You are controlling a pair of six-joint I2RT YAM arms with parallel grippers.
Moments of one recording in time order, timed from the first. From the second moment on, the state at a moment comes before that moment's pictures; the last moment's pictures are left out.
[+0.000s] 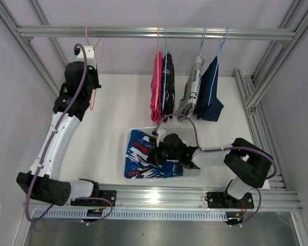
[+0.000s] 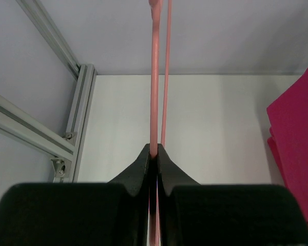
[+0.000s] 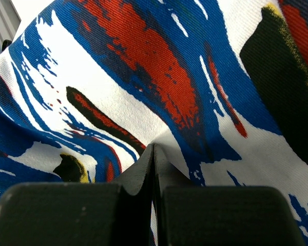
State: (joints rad) left arm -0.20 1.29 1.46 -0.42 -0.29 0.04; right arm 1.00 1.63 0.65 0.44 -0.23 0.53
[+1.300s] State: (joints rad) left arm -0.20 1.21 1.39 -0.42 -0.32 0.02; right arm 1.01 1.66 0.68 0.44 -0.24 0.53
